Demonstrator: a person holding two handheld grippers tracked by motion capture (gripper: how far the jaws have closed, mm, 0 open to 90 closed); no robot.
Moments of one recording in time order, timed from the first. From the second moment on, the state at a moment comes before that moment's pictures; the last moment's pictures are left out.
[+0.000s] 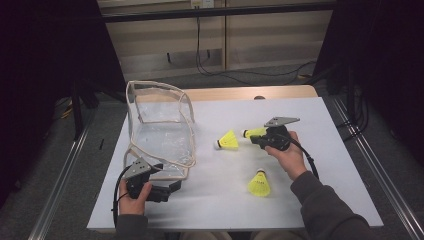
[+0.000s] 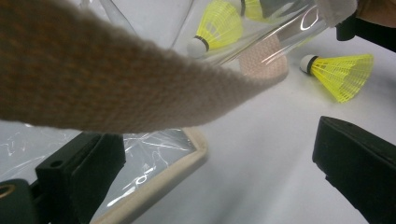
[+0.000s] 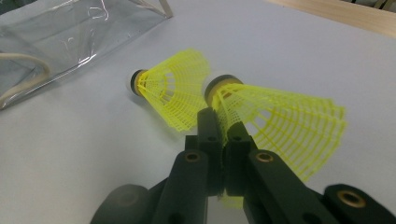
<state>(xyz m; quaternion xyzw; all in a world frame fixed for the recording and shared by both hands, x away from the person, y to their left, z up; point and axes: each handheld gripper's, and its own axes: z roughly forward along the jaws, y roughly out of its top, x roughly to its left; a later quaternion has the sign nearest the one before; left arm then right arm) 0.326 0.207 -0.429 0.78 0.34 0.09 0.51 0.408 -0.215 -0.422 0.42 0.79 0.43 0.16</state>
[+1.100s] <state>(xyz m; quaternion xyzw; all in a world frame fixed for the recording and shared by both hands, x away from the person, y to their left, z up) 0.326 0.206 -0.429 0.79 0.34 0.09 0.51 0.407 -0.205 -0.424 0.39 0.80 0.43 0.14</state>
